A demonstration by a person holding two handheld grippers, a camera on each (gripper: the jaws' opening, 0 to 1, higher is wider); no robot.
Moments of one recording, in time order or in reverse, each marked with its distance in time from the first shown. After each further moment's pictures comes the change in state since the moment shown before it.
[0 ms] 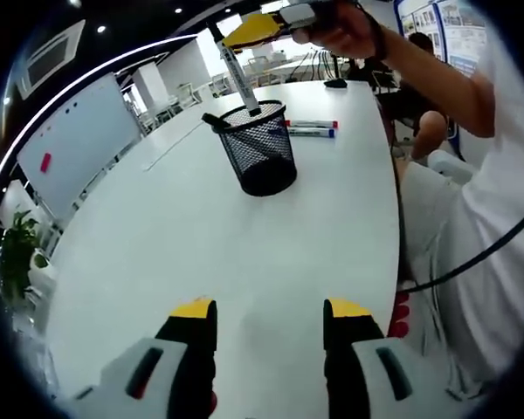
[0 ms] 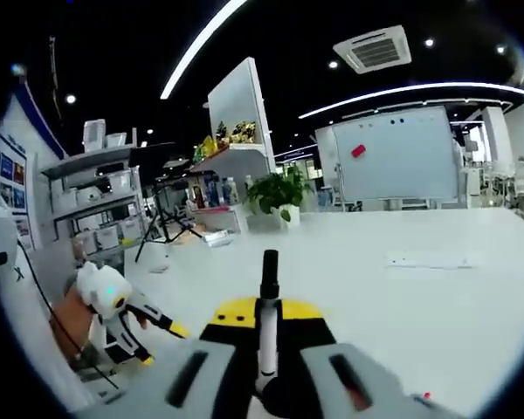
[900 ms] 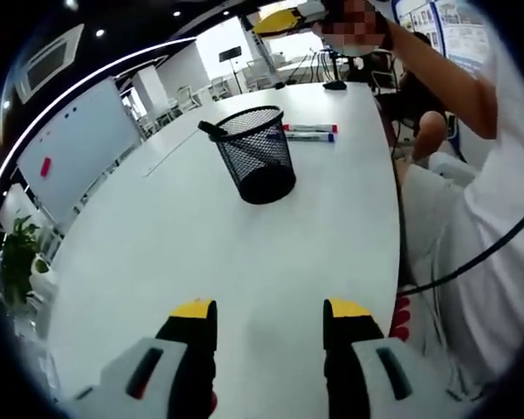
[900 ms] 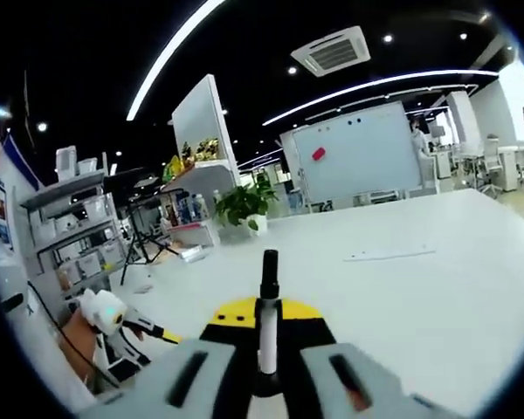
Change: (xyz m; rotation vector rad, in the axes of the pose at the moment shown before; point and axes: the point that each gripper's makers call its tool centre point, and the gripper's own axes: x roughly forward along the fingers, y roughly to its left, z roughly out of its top) left arm 0.003 -0.001 0.008 0.011 -0.012 0.005; right arm -0.059 -0.052 0.006 0.106 0.005 -0.160
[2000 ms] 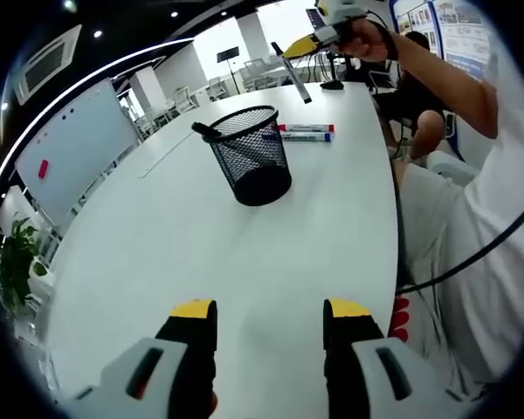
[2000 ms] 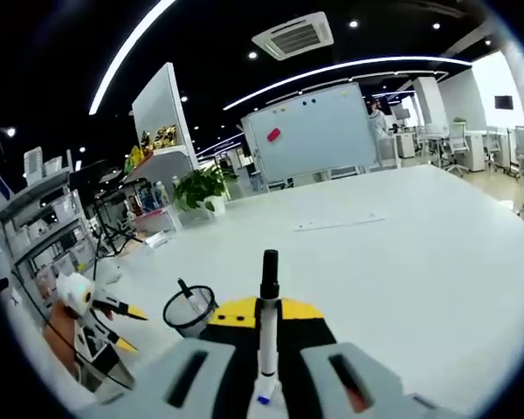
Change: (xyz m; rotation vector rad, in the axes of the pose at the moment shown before) left arm 0.005 -0.005 0.002 0.010 0.000 -0.010; right arm -0.045 -0.075 -0.040 0.053 0.091 -0.184
